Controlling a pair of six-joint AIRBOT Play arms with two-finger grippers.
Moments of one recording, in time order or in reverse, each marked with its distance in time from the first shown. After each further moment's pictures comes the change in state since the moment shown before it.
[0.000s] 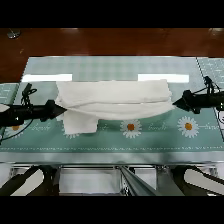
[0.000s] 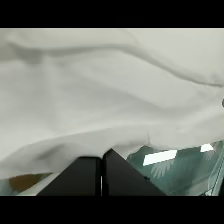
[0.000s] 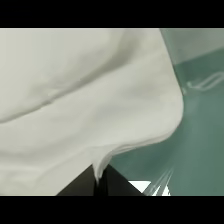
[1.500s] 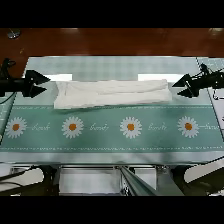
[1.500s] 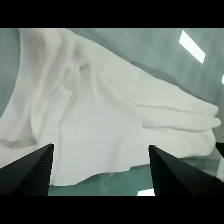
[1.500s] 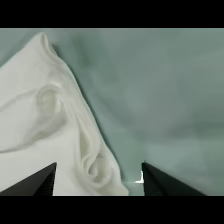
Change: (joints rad) left arm 0.116 -0.270 0.438 0.038 -0.044 -0.071; right arm 0.007 -0.536 0.580 -0.075 0.116 0.107
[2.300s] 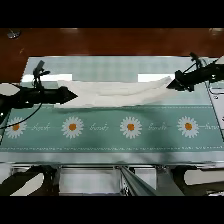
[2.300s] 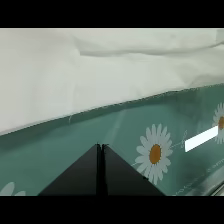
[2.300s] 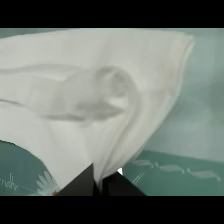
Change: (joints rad) left arm -0.421 0.229 -0.225 -0.019 0.138 0.099; right arm 0.155 0.294 -0.119 -0.055 0.056 -0.060
